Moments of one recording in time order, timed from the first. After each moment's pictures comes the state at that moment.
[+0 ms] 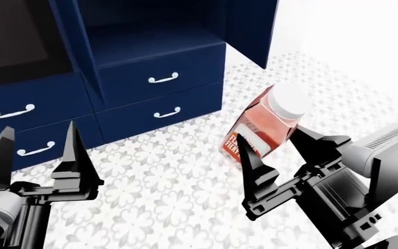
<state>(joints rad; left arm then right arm) 0.06 -0.64 0.10 0.73 -0.58 0.02 -0.51 0.31 0.71 -0.08 -0.87 1.11 0.63 0.34</state>
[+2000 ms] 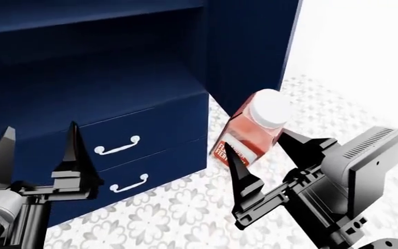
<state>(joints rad) 0.06 -0.65 0.11 0.73 -0.59 0.02 -0.51 0.33 0.71 -0.18 -0.88 1.00 0.61 0.32</state>
